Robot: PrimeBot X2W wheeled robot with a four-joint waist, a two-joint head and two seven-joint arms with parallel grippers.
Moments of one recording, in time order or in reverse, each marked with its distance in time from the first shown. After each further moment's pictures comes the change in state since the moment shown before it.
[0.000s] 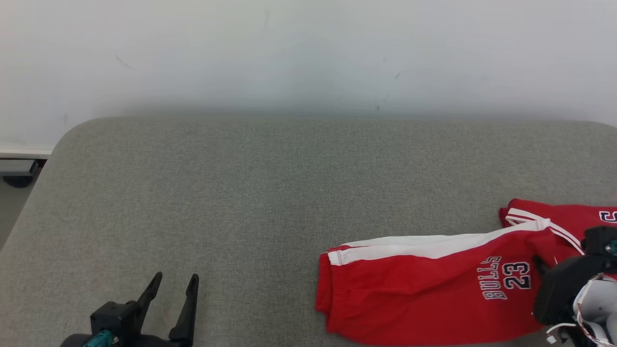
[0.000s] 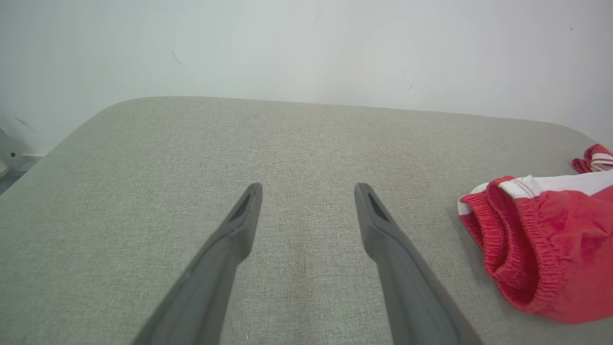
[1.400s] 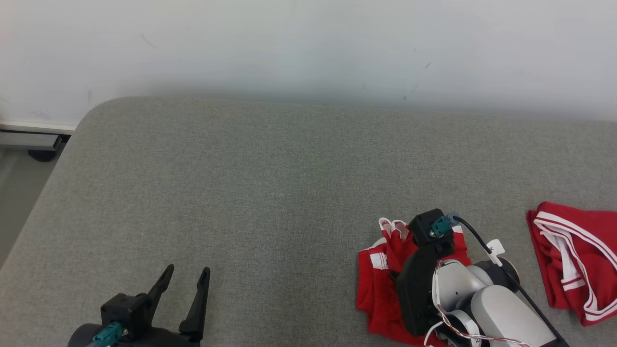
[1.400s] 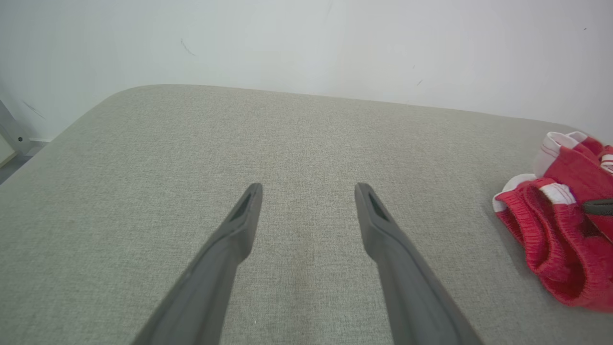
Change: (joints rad) left arm -0.028 -0.017 -0.021 0.006 0.000 -0.016 0.004; right arm -0.178 0.178 0.359 -0.106 -0.121 0.050 0.351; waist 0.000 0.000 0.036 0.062
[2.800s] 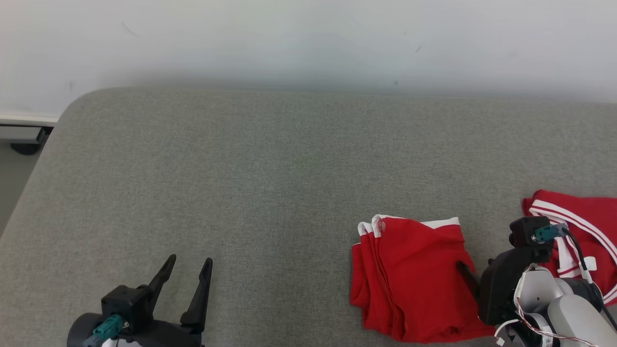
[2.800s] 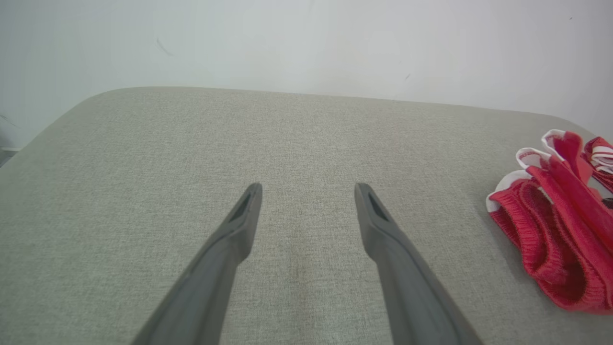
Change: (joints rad) left arm -0.023 0.007 -0.012 -0.015 0.003 -0.001 -0.003; right arm 0.092 -0.096 -0.243 0.121 0.055 0.008 -0.224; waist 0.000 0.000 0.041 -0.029
